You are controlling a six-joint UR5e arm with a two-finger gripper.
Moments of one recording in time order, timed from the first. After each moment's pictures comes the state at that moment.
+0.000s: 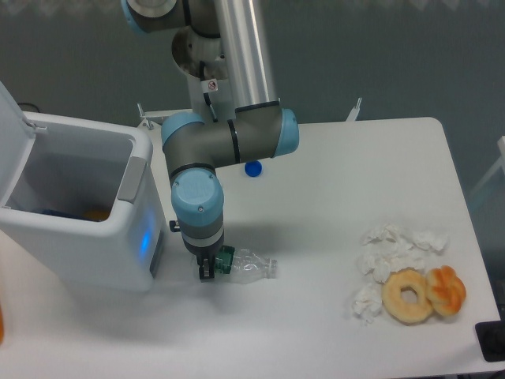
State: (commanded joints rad) arm 2.24 -2.06 -1.70 -0.99 1.55 1.70
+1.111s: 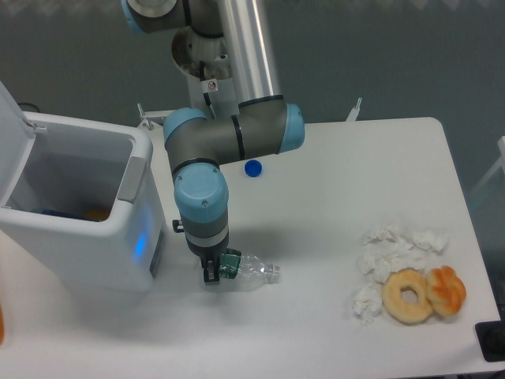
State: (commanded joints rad) arm 2.26 -2.04 -1.64 -1.00 1.55 1.70
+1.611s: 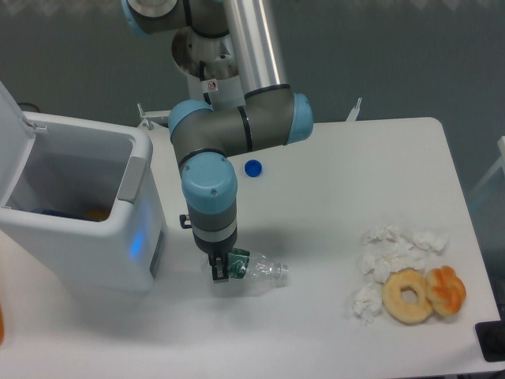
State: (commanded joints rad) arm 2.29 -1.99 -1.64 -1.00 1.55 1.70
